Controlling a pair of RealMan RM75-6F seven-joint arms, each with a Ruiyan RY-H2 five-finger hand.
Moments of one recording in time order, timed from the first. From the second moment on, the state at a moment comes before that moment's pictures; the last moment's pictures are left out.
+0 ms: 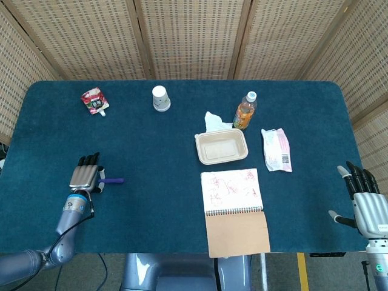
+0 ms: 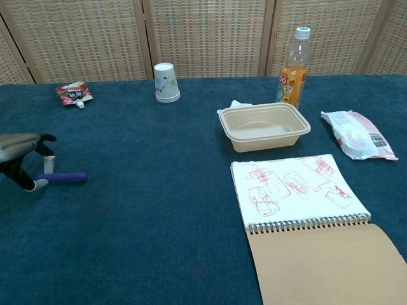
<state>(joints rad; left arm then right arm) -0.61 -1.56 -0.13 -1.36 0.74 0.99 0.52 0.11 -1.06 0.09 -1.63 -1.48 1.45 0.06</state>
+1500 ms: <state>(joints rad) -0.72 -1.49 -0.32 -1.54 1.34 0.80 -0.64 0.26 -0.93 0.14 -1.74 -1.55 1.30 0.44</state>
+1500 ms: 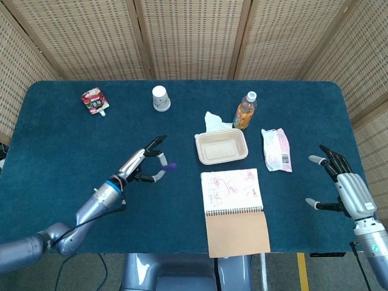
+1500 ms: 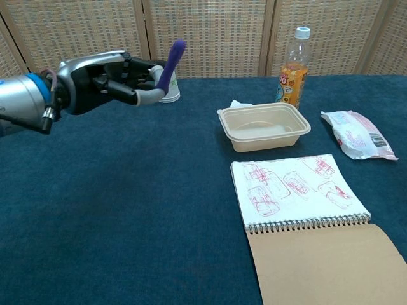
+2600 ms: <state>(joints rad) -0.94 -1.72 -0.39 -1.59 1.03 0.76 -0.40 0.56 -0.87 0.27 -2.08 -1.30 0.97 0.26</state>
